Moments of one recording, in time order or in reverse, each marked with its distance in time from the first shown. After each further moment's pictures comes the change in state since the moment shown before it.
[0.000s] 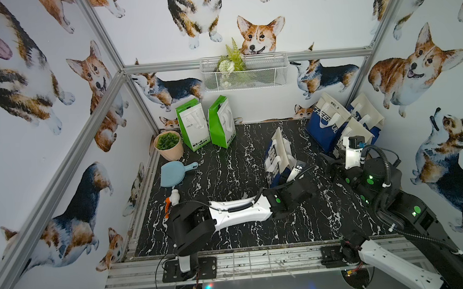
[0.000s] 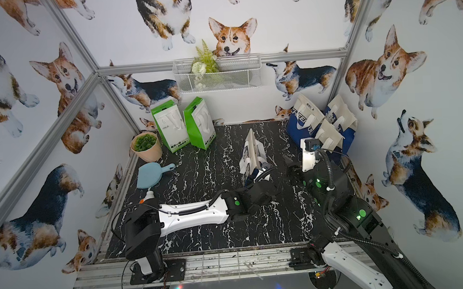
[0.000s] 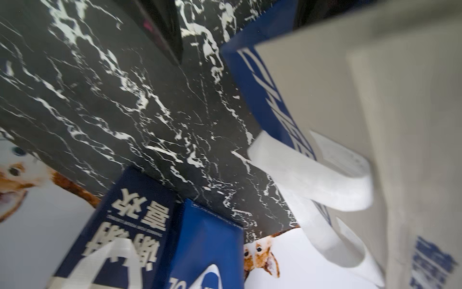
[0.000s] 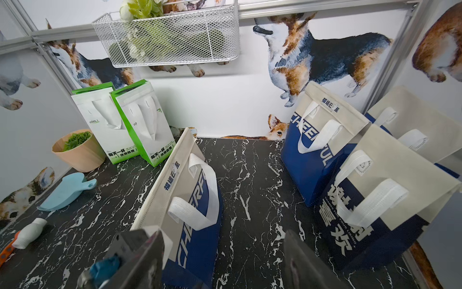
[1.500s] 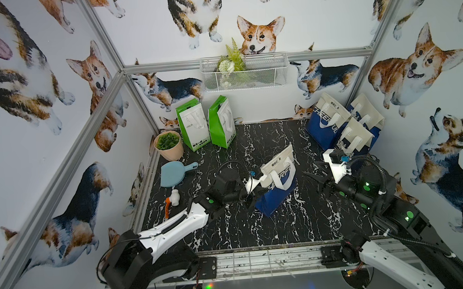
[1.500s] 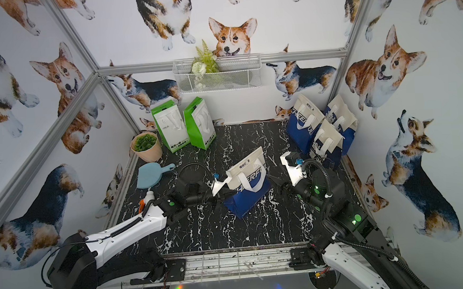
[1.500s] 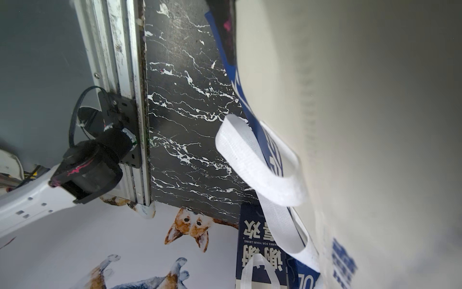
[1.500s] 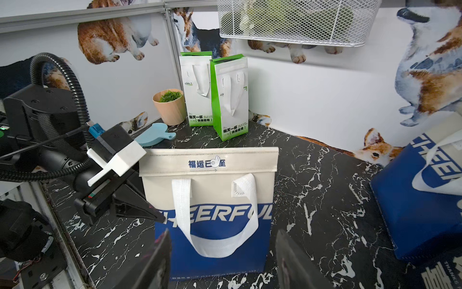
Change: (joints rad) left arm 0.492 -0.636 -0.674 0.228 1.205 0.518; right arm 0.003 -0.071 -0.132 0.090 -0.447 -0.161
